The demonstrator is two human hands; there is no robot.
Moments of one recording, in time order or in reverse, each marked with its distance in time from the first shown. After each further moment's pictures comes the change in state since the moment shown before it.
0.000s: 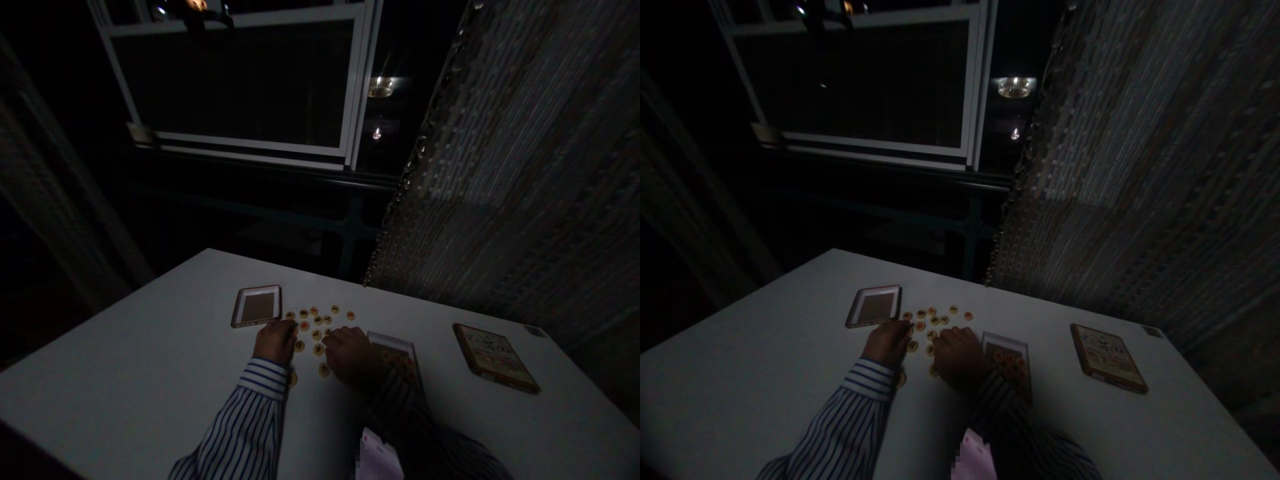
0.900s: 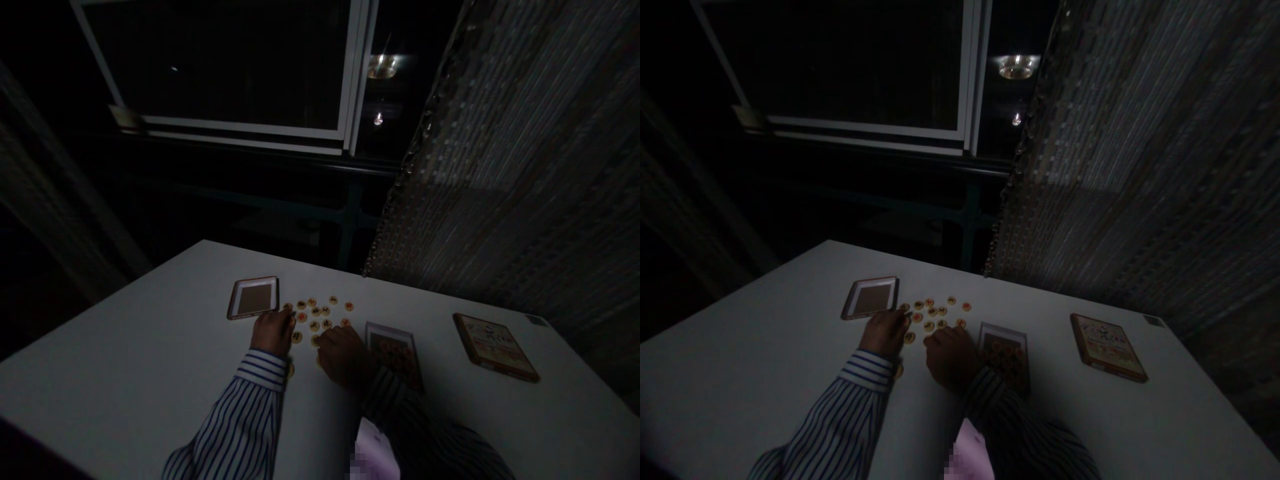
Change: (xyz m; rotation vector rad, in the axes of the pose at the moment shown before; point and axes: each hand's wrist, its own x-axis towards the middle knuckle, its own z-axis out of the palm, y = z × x) left_hand 0.002 -0.003 0.010 0.035 0.077 0.015; right_hand -0.005 -0.004 0.032 0.078 0.083 -0.067
